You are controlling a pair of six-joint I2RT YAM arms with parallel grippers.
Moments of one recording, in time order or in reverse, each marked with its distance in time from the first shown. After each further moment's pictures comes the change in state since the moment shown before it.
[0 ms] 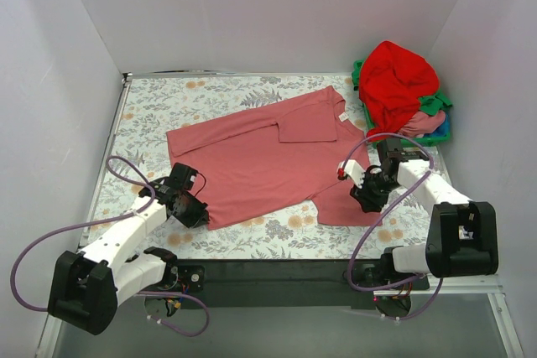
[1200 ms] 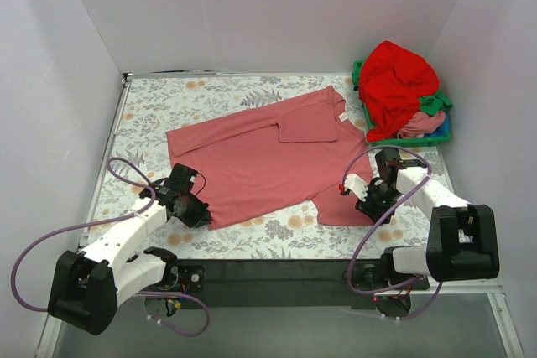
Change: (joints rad) left arm 0.000 -0.004 -0.021 0.048 0.038 0.008; right arm 0.000 -0.010 -0.105 -0.042 0.200 -0.037
